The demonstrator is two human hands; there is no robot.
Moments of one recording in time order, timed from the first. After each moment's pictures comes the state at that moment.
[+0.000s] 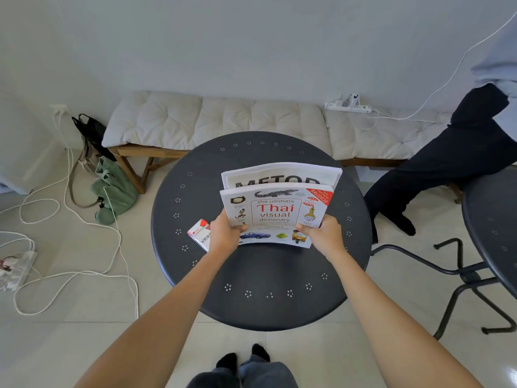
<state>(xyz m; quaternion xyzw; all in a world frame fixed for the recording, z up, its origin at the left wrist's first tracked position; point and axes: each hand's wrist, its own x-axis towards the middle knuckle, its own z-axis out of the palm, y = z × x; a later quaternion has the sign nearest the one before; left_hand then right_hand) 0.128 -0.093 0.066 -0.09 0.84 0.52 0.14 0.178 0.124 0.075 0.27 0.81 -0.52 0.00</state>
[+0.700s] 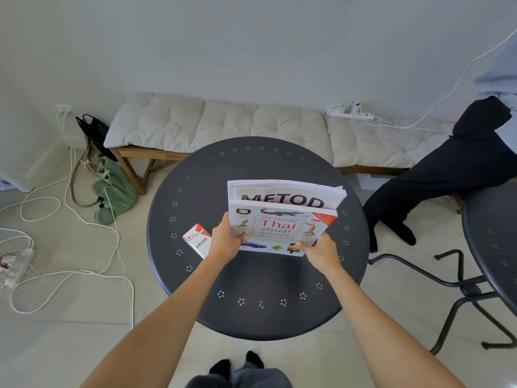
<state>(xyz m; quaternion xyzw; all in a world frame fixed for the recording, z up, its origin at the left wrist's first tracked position) 0.126 -0.080 0.058 -0.07 0.86 0.48 0.17 0.187 0.134 0.056 0.26 0.84 -0.48 0.06</state>
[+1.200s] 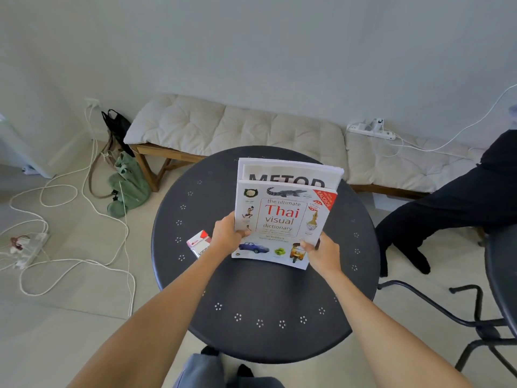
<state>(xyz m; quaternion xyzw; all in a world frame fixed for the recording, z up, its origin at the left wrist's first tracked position) 0.084 -0.082 0.056 -0.07 0.86 0.48 0.17 0.141 0.144 0.047 0.22 0.87 -0.44 0.04</state>
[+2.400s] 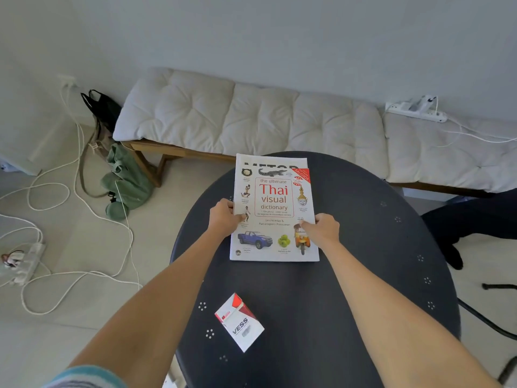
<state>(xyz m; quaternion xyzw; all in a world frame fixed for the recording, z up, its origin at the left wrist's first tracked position) -0.150 -0.168 -0.034 -0.16 0.85 0.44 0.23 -0.100 0.069 -0.028 0.32 0.86 -0.38 0.14</state>
